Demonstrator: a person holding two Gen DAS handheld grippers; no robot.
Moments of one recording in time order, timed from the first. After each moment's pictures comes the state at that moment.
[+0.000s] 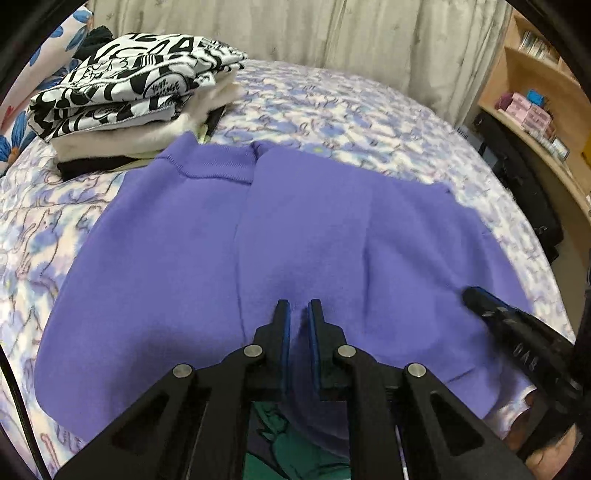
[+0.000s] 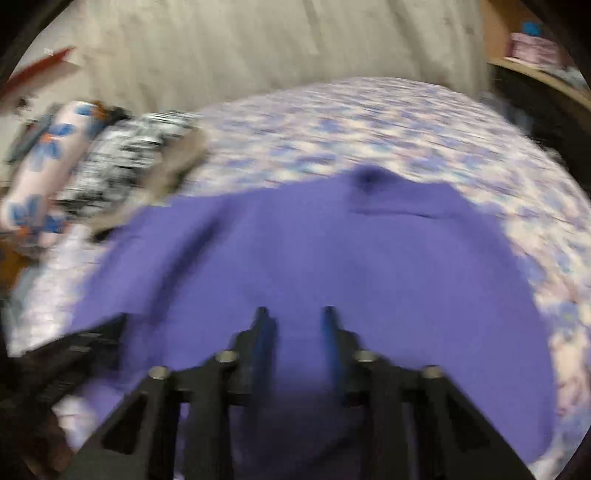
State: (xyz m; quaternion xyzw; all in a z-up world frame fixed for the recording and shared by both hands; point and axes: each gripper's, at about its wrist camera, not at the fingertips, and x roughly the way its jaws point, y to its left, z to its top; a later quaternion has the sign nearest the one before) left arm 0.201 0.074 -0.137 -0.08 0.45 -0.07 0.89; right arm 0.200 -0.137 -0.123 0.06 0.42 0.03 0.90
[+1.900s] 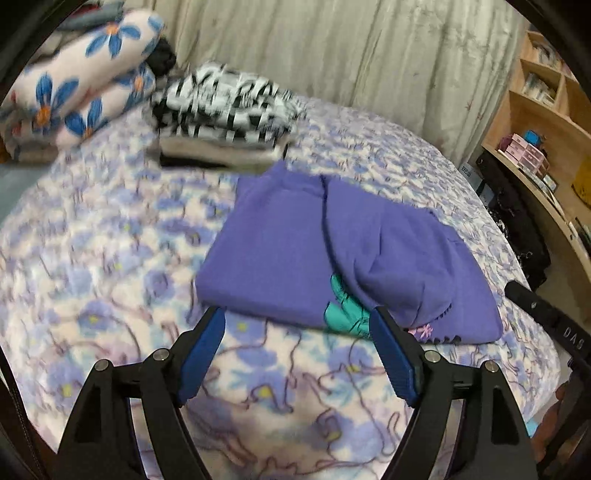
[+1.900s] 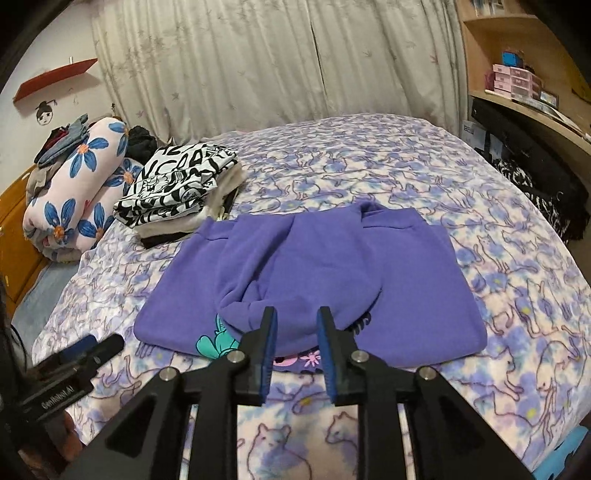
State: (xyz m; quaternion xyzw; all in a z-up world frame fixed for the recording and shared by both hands) left arm 0.038 0.176 -0.063 -0.14 0.41 -0.04 0.90; right arm 0.056 -0.070 -0.011 0.04 0.37 0.05 0.93
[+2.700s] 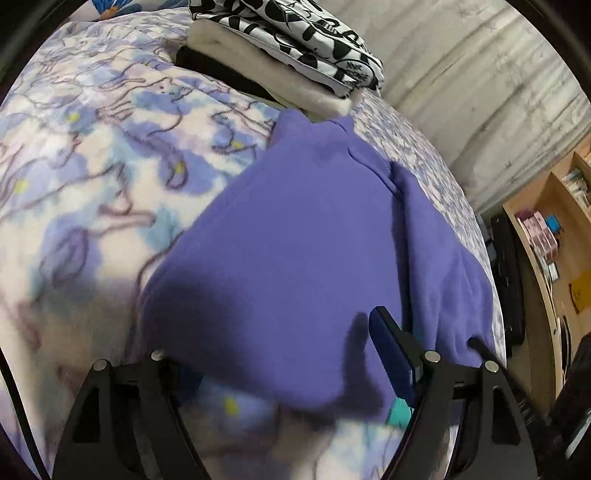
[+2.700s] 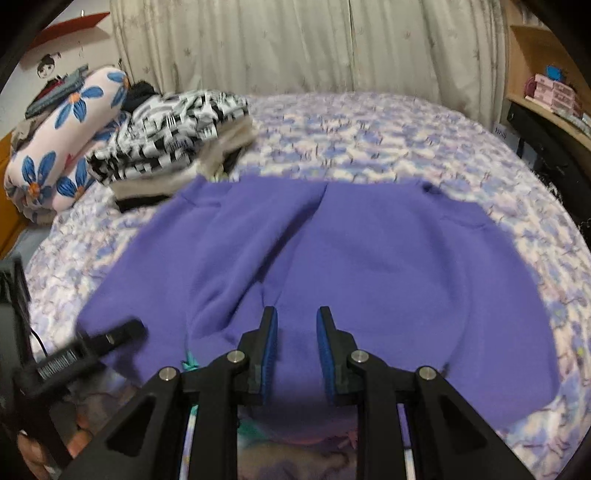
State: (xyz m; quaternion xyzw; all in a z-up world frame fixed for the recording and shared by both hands) left arm 0.147 0.211 -0.185 -0.32 0.43 -0.03 0.84; right arm 0.155 -0.018 -0.112 -0.02 0.42 0.06 0.90
